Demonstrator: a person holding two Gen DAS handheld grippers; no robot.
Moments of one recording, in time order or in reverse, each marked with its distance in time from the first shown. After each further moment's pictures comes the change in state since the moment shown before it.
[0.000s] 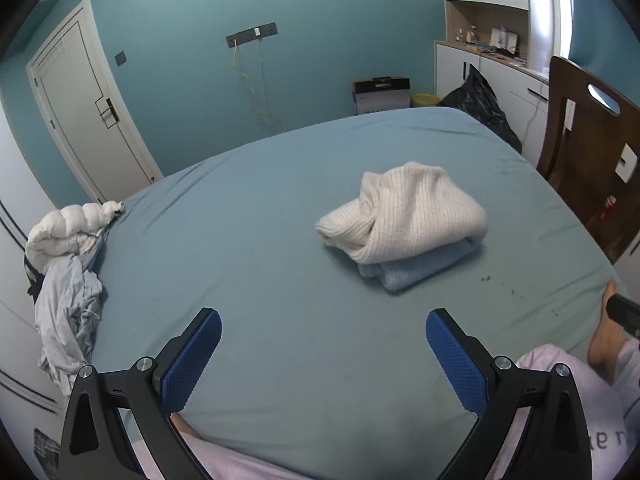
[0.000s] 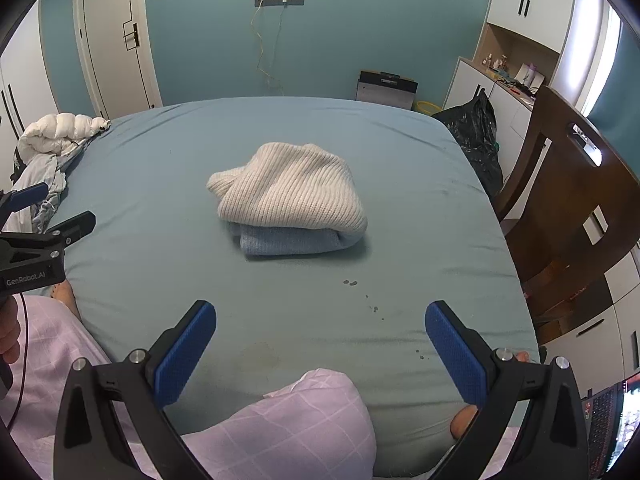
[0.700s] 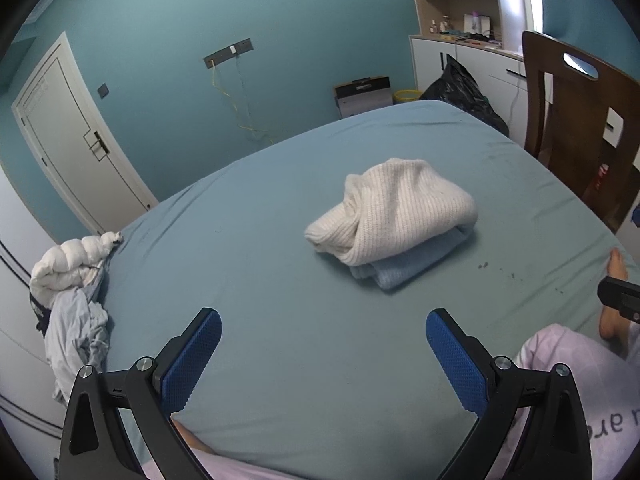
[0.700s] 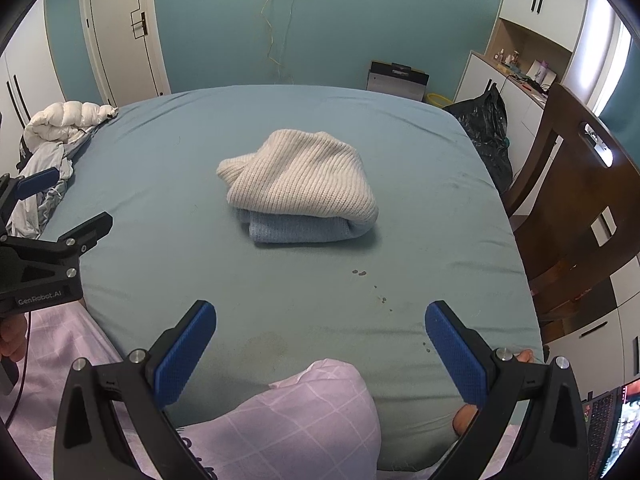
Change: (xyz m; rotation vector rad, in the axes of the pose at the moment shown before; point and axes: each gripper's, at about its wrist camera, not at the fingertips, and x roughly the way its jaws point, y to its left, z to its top) left arm 0.002 -0.028 -0.006 0.116 -0.028 0.005; right arm -0.003 0.003 0.000 -0.021 0.046 0.022
